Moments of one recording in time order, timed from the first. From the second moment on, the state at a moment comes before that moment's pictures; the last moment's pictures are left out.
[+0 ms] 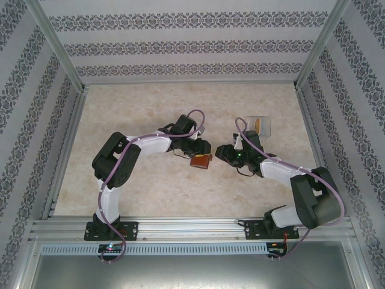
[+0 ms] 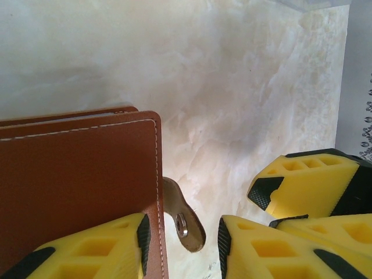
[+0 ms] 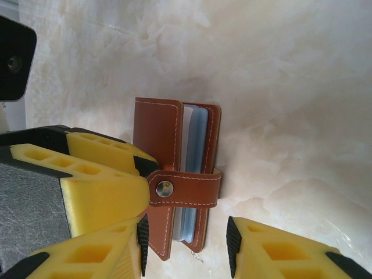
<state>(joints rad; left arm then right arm) -0.62 2.00 1.27 -0.18 0.59 -0.71 0.32 1.40 0.54 0.07 -0.49 0.79</state>
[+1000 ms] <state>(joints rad) -0.62 2.03 1.30 -0.21 0.58 -0.67 0.41 1.35 0.47 0.12 -0.47 0.90</state>
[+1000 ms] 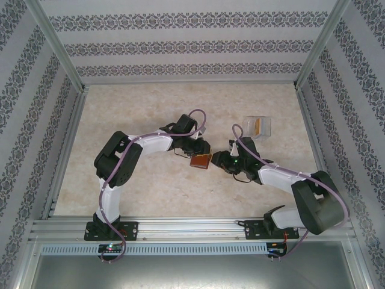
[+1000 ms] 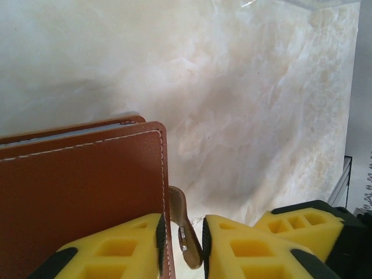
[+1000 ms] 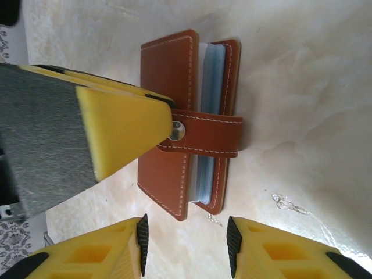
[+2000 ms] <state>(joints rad) -0.62 2.03 1.30 -0.21 0.59 -0.66 0.50 1.45 0.45 0.28 -0.46 1.00</state>
